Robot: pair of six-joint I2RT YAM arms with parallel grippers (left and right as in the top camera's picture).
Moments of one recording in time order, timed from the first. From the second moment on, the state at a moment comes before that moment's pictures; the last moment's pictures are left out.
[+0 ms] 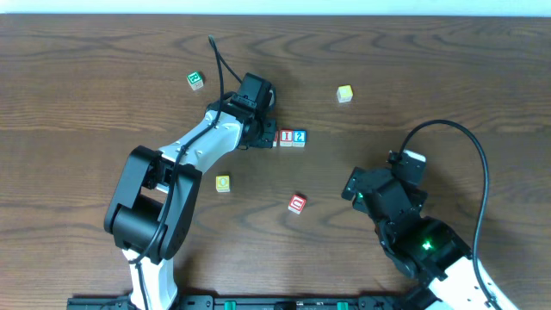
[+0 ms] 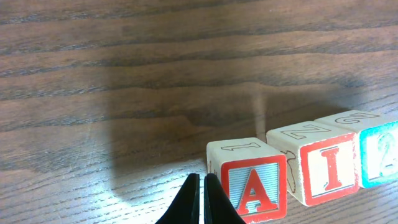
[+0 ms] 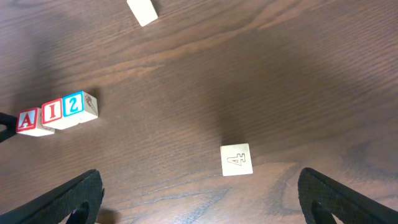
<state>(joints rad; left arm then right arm) -0.44 2.00 1.30 -0.50 0.12 -0.25 0.60 0.92 0.66 -0.67 0.49 0.83</state>
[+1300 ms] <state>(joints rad) -0.44 2.00 1.30 -0.52 0.16 -0.25 0.60 0.92 0.66 -0.67 0.49 0.83</state>
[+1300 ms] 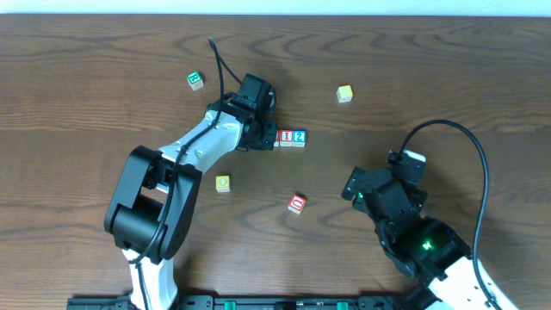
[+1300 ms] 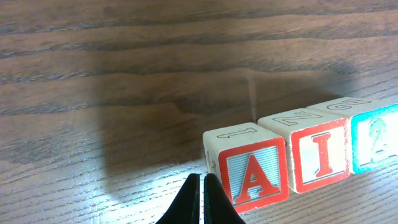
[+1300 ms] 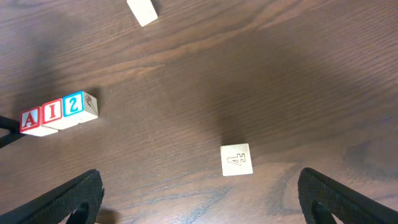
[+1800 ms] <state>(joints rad) -0.44 2.00 1.30 -0.53 0.15 -0.25 0.60 0.92 0.66 -0.67 0.49 0.83</state>
